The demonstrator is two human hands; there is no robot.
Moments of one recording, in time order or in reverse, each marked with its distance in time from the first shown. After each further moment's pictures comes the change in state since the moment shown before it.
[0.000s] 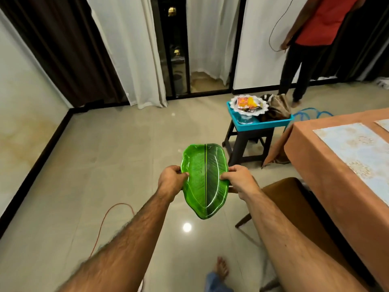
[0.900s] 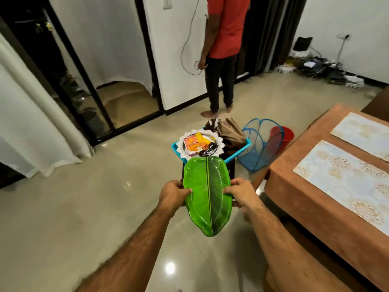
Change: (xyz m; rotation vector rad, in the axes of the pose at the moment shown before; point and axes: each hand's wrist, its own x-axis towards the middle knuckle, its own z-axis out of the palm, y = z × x) left_hand 0.435 0.232 0.182 0.110 -0.514 0.069; right_hand 0.383 -0.174 -0.092 0.192 0.466 0.098
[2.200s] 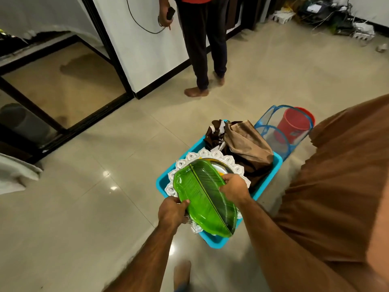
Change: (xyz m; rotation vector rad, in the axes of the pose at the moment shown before) left_hand 0.466 0.005 0.031 0.142 -0.062 -0.308; right_hand 0.463 -0.068 0.112 -0.683 0.121 0.052
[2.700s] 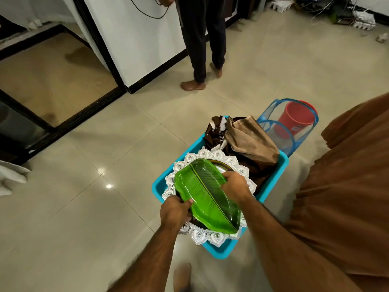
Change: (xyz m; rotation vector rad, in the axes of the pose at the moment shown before) left_hand 0.040 0.010 0.011 0.126 -0.016 -0.009; right_hand 0.045 0.002 0.019 -0.097 -0.002 0.000
